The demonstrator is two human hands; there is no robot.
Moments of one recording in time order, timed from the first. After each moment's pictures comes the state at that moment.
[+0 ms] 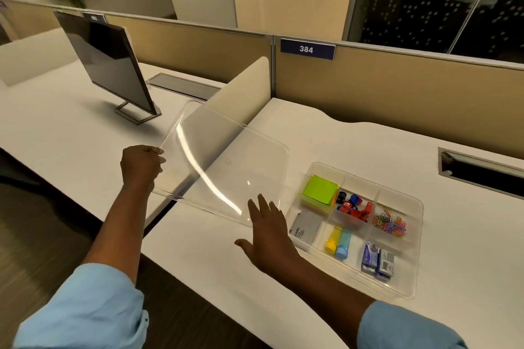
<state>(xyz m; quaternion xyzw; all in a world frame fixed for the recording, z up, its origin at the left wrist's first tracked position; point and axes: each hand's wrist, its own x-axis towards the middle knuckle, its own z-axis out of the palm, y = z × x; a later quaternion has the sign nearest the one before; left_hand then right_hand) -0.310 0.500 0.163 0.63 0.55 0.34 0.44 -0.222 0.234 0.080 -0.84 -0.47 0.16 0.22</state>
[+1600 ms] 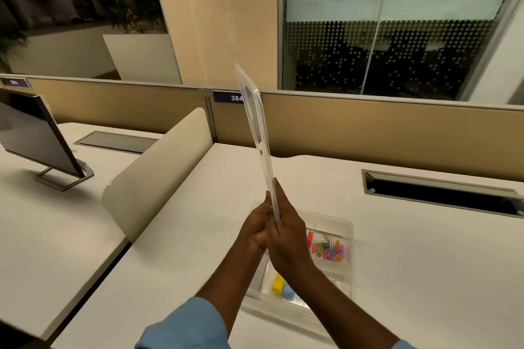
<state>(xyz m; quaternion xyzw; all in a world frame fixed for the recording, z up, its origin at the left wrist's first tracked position) -0.126 0.223 0.156 0.43 0.25 0.03 0.87 -0.133 0.146 0.170 -0.71 -0.29 0.03 0.64</state>
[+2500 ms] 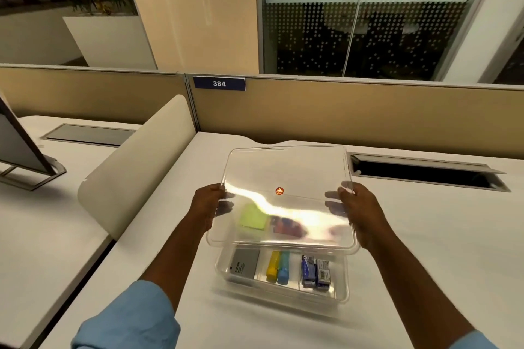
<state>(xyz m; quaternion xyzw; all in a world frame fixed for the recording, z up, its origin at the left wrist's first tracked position) -0.106 0.343 0.112 0.59 0.35 0.10 0.73 -0.033 0.043 0.149 -0.73 0.03 0.15 0.67</state>
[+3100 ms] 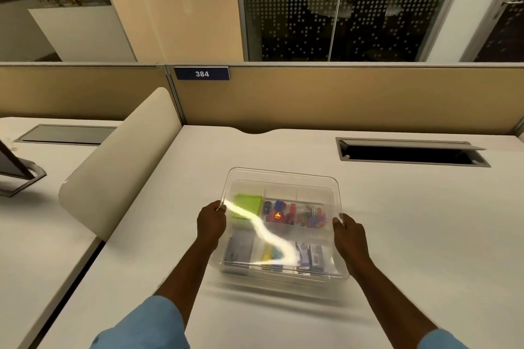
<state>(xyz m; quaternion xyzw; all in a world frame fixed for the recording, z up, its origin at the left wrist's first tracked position) -0.117 0.310 0.044 0.77 0.38 0.11 0.51 -0.062 0.023 0.045 -0.85 0.11 0.10 0.51</state>
